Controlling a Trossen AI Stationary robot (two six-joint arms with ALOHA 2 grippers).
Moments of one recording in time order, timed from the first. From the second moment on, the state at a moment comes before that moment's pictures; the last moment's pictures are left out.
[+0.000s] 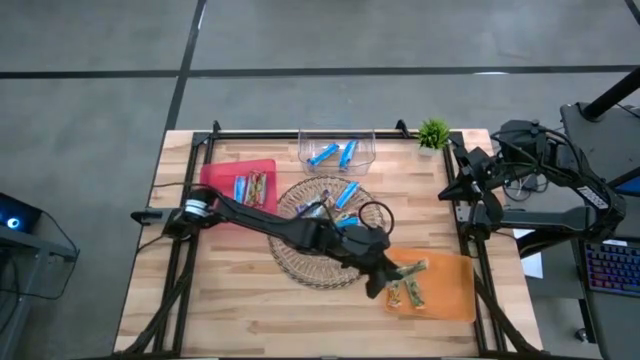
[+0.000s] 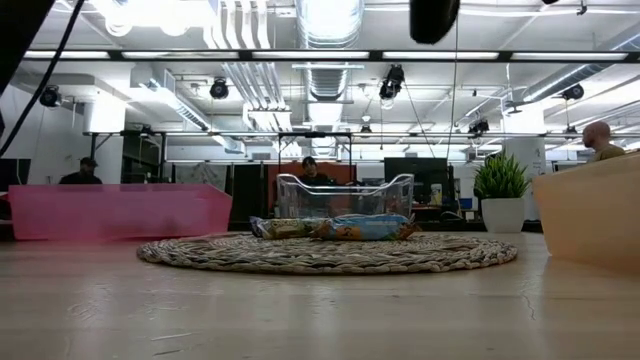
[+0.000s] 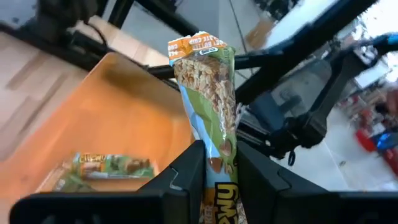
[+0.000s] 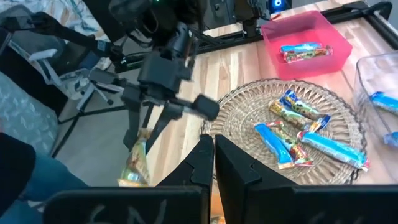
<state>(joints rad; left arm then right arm) -0.24 2.09 1.86 -0.04 0.07 -0.67 -0.36 0.71 1.23 -1.04 -0.60 0.09</state>
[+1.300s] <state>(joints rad) -0.23 2.34 1.97 0.09 -0.02 -1.28 -0.36 0.71 1.23 -1.04 -0.60 0.00</state>
